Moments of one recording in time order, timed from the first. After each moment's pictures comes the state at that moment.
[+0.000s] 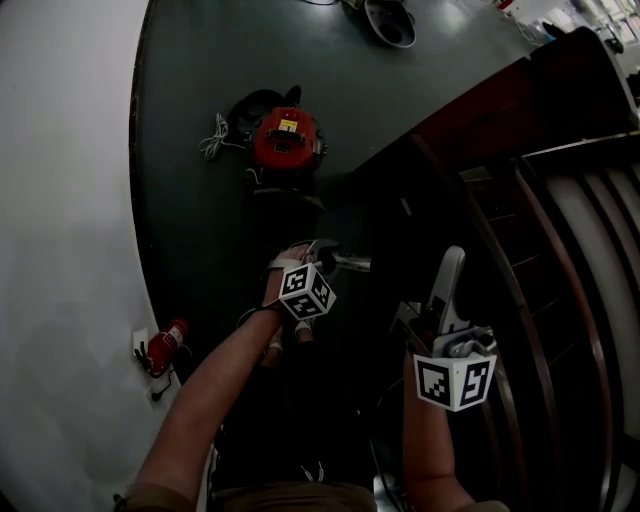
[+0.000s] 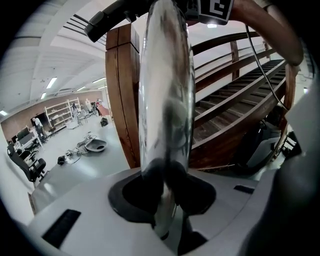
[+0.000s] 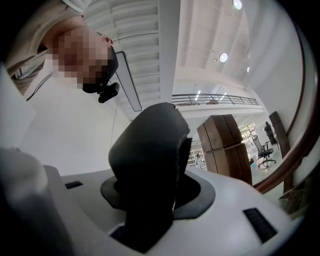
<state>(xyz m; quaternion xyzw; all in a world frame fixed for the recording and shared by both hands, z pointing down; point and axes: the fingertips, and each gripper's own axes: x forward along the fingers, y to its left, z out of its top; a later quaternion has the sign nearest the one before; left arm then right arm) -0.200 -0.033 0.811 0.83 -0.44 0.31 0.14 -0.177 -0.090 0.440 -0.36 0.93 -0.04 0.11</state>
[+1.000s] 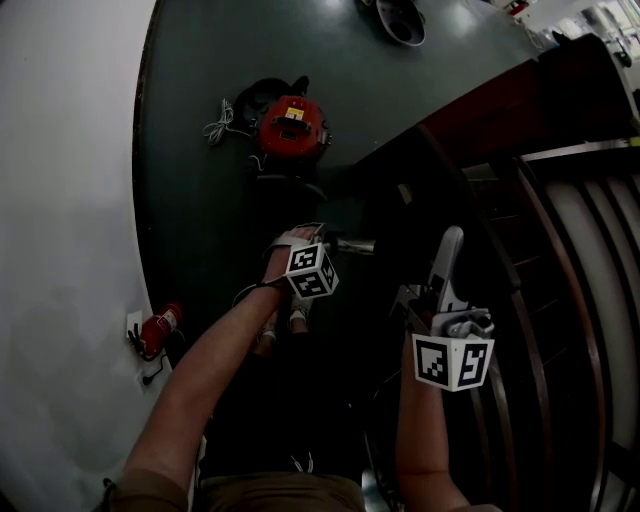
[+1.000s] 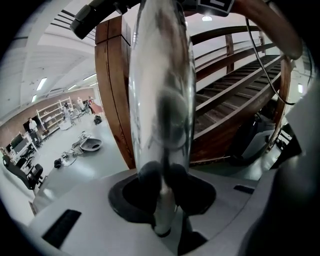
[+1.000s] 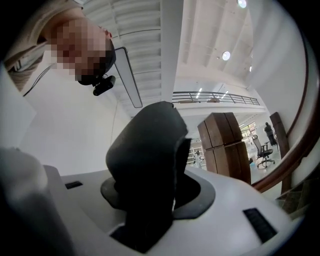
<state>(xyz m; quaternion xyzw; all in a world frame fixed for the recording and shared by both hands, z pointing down) -0.195 -0.031 0.816 0.83 -0.40 0.35 0.13 -0.181 -0.089 0.448 -0.35 0.93 -0.04 0.09</state>
